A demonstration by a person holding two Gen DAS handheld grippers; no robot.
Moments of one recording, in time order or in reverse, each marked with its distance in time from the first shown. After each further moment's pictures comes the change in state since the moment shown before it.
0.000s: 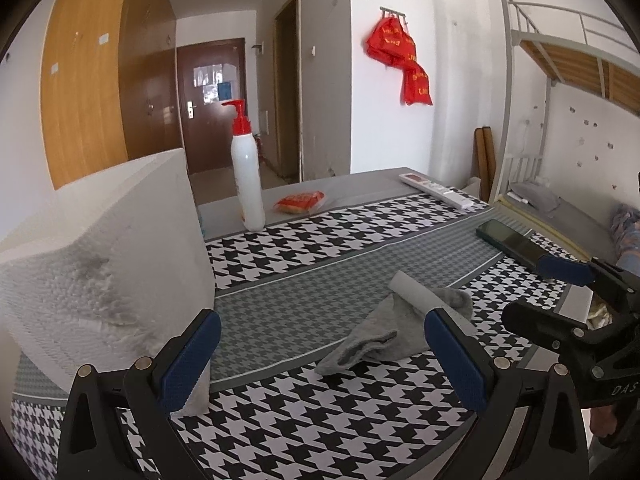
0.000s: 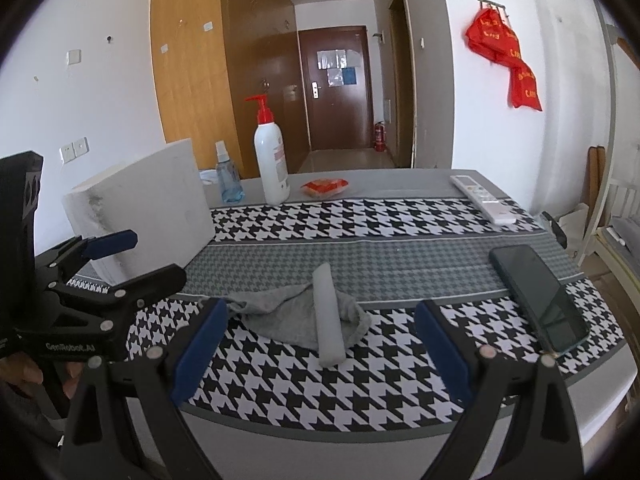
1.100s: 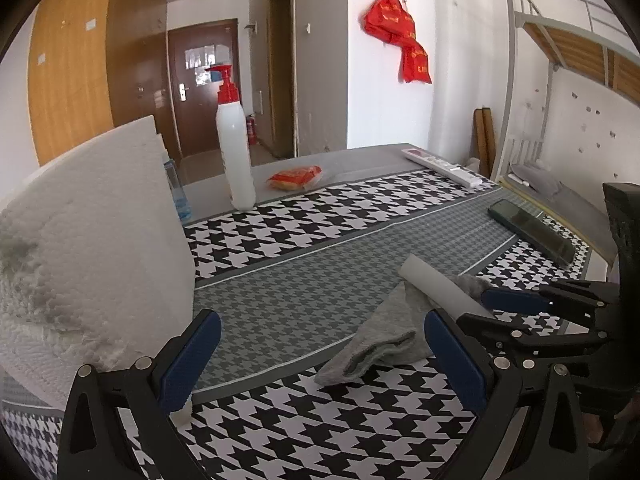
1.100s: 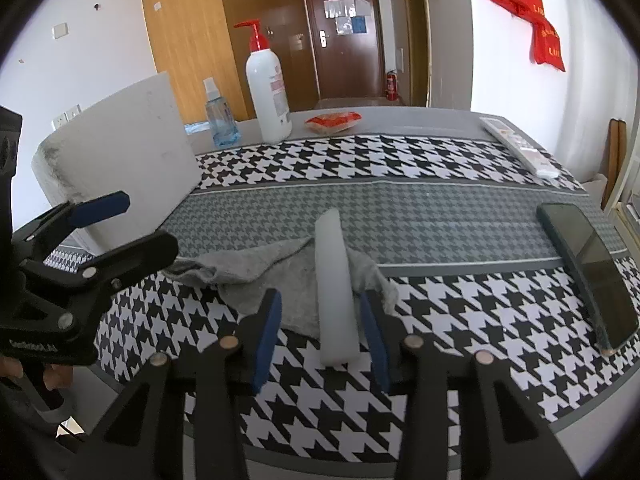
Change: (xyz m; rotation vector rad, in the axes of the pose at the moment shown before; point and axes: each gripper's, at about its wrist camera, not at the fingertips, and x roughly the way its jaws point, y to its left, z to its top) left arm 0.035 0.001 0.000 0.013 0.081 -0.021; right arm 0.062 -0.003 -0.012 0.007 0.206 0.039
